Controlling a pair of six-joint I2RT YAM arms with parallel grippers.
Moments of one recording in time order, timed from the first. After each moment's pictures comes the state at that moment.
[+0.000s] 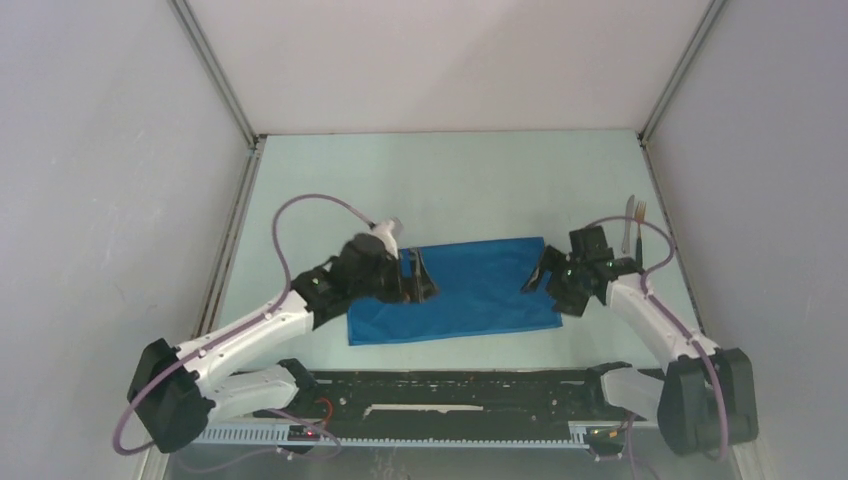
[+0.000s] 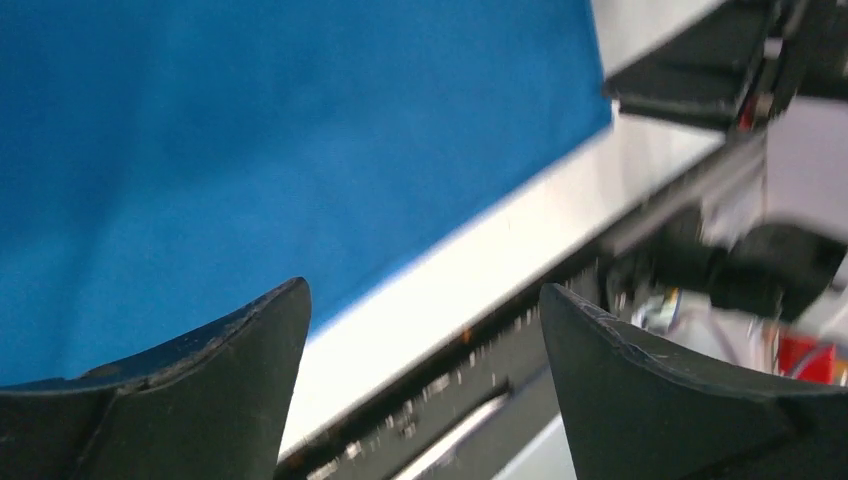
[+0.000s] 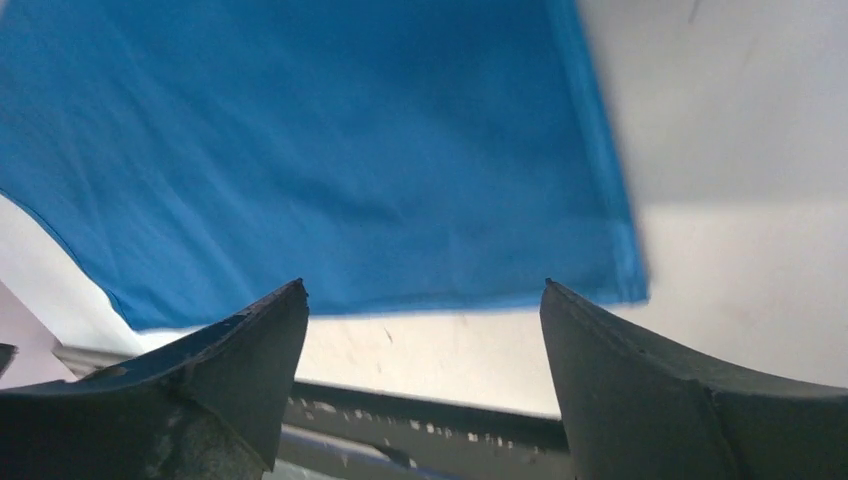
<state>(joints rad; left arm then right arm) -0.68 1.07 0.73 -0.28 0.13 -0.71 0.16 1.17 0.69 -0.60 -0.22 0.65</state>
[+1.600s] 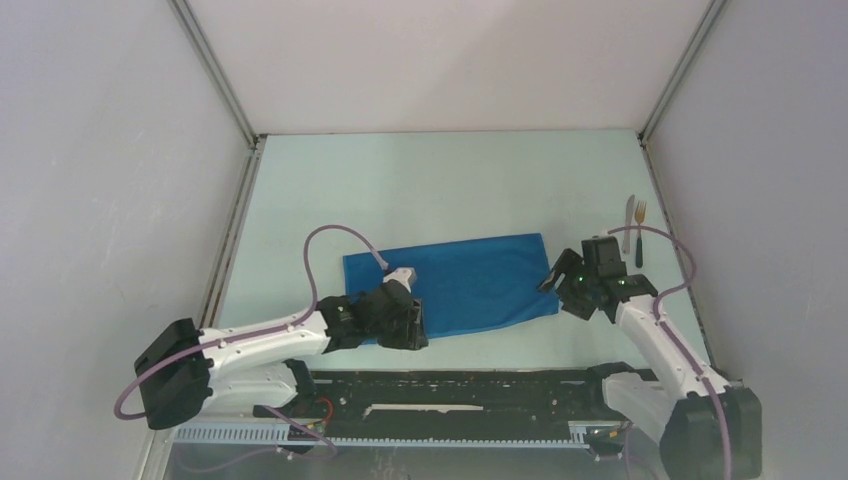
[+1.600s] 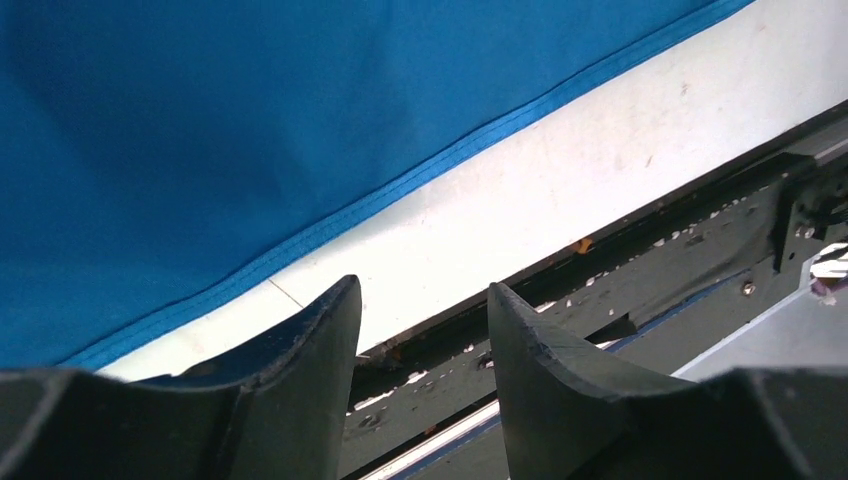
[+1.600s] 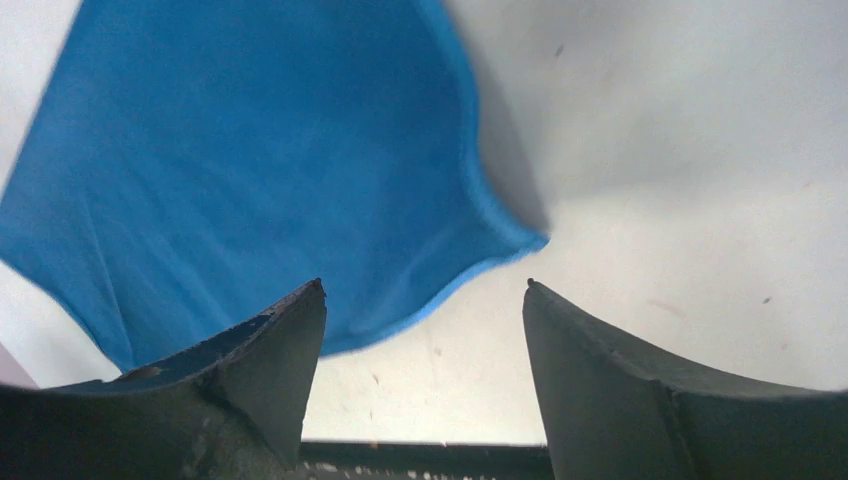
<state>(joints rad) -1.03 1.13 0.54 -0.37 -0.03 -0.85 0.20 0.96 0.57 -0.63 -0.08 0.78</state>
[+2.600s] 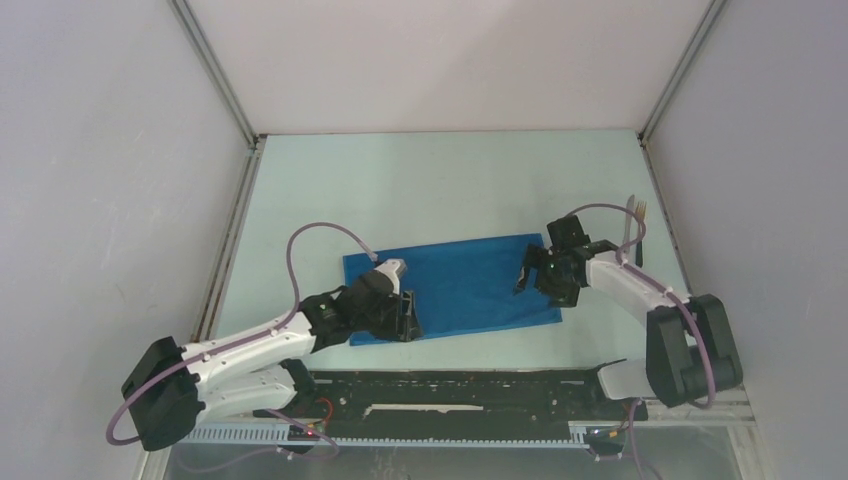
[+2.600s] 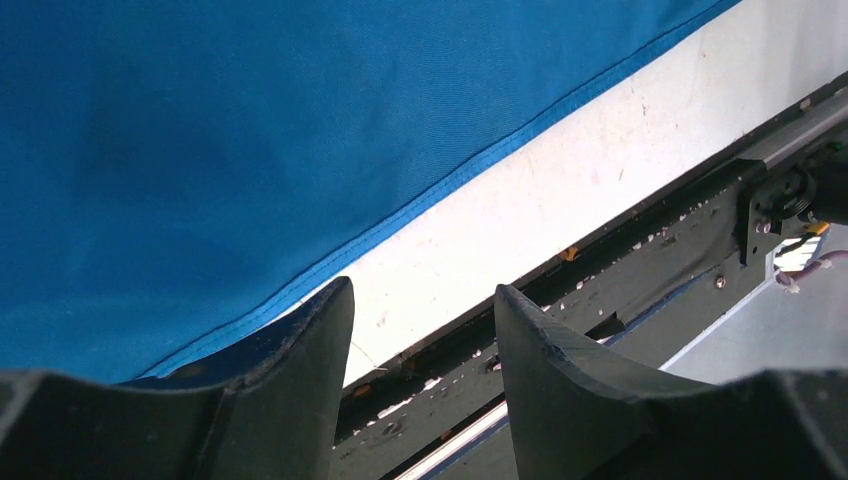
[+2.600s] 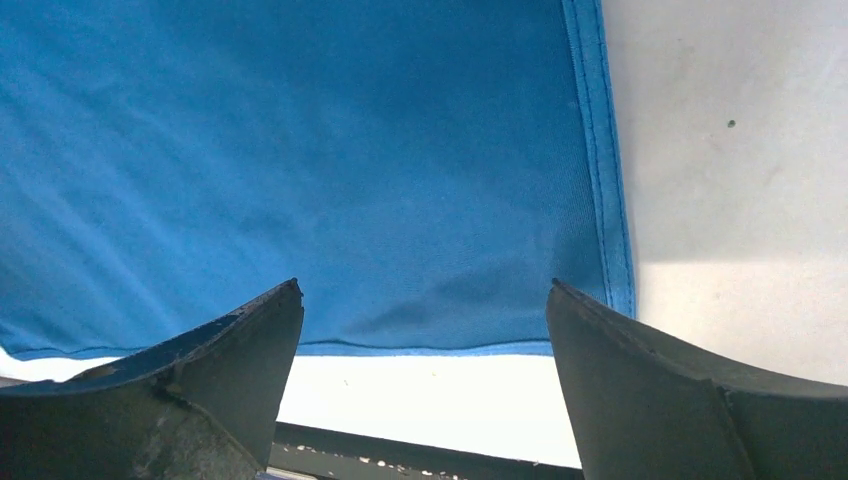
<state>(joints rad) -0.91 1.01 0.51 -0.35 0.05 -0.74 0.27 1.40 0.73 -0.57 -0.15 0.58</state>
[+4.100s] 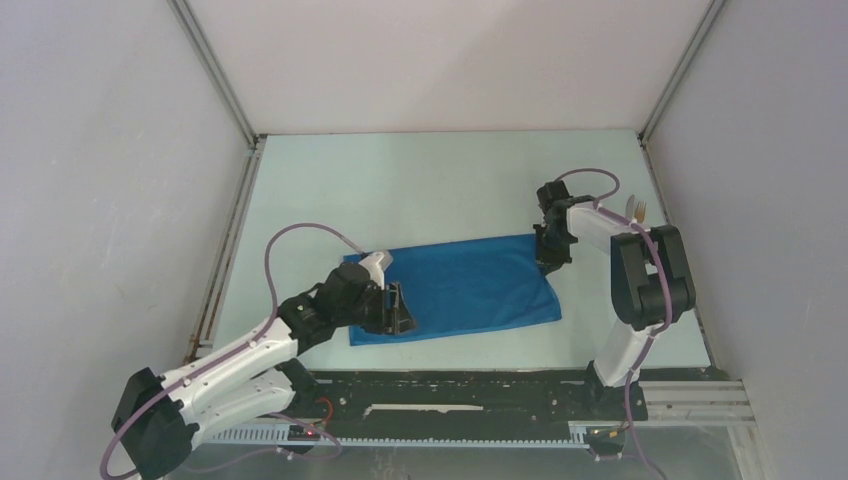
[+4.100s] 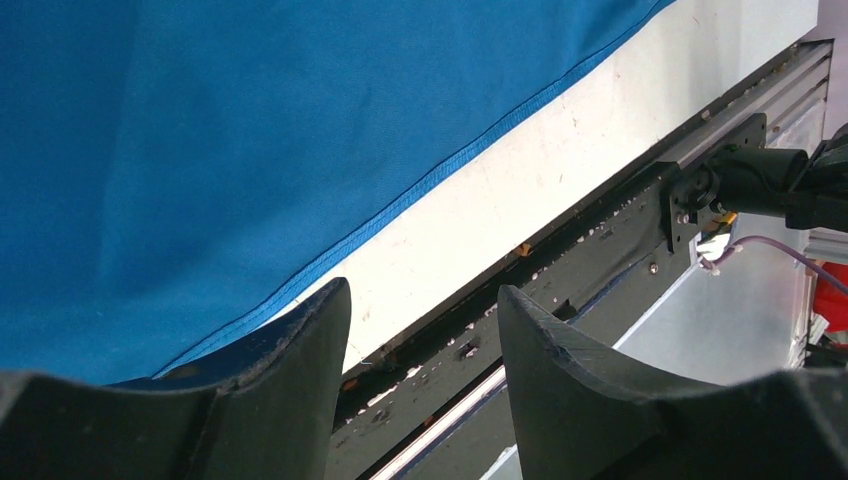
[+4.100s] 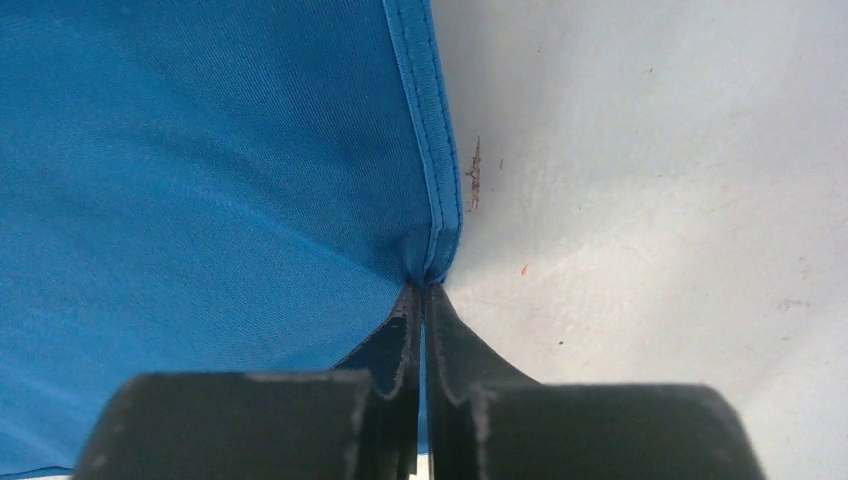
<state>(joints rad) -0.75 0.87 0.49 -0.36 0.21 -0.67 0.20 1.79 1.11 -0.70 0.02 0.29</state>
